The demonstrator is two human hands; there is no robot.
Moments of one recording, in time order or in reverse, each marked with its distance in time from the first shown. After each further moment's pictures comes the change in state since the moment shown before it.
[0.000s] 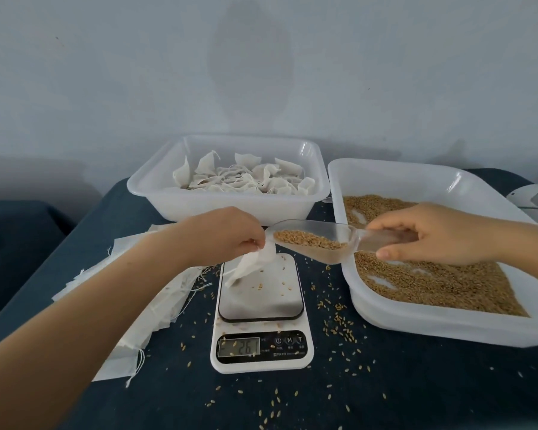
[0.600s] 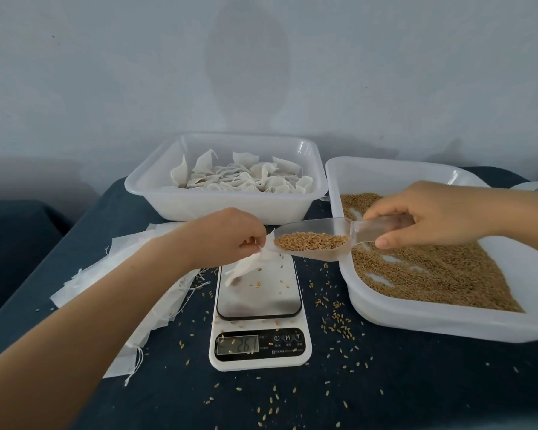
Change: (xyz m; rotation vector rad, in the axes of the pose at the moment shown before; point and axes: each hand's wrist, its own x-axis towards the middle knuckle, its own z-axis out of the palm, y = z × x) left_hand 0.001 0.006 0.006 -0.069 0.028 -0.053; right_hand 0.007 -0.011 -0.023 -0.200 -0.064 0.056
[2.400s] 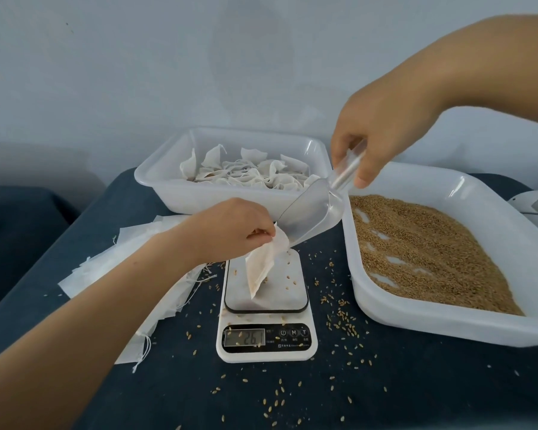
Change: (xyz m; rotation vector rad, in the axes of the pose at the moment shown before) left_hand -0.013 0.004 -0.003 -0.047 0.148 0.015; right_hand 0.057 -0.114 -0.089 -0.688 -0.288 -0.049
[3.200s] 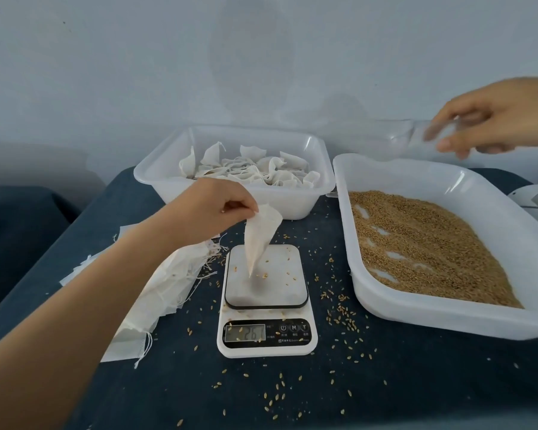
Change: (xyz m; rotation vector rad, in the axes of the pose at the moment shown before) left_hand -0.008 -0.020 -0.013 -0.228 0.210 -0.110; right_hand -0.066 0.088 0.095 0.742 0.427 0.394
